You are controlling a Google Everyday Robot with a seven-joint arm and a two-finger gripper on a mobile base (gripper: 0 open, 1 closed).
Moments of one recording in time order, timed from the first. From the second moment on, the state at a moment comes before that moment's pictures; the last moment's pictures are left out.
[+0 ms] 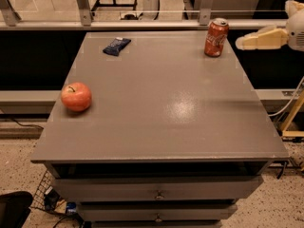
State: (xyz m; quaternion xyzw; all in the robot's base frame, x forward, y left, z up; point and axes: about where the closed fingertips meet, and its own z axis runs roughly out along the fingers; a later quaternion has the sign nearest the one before) arm 0.648 -0.308 1.004 -0.30 0.73 0.06 0.62
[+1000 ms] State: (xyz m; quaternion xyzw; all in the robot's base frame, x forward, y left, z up) arm 0.724 -0.270 0.994 -0.25 0.67 0.16 0.68
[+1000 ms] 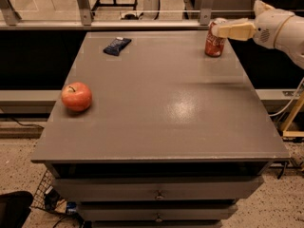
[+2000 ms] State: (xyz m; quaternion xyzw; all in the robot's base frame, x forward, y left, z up) arm 0.741 -0.260 0.973 -0.24 0.68 0.16 0.67
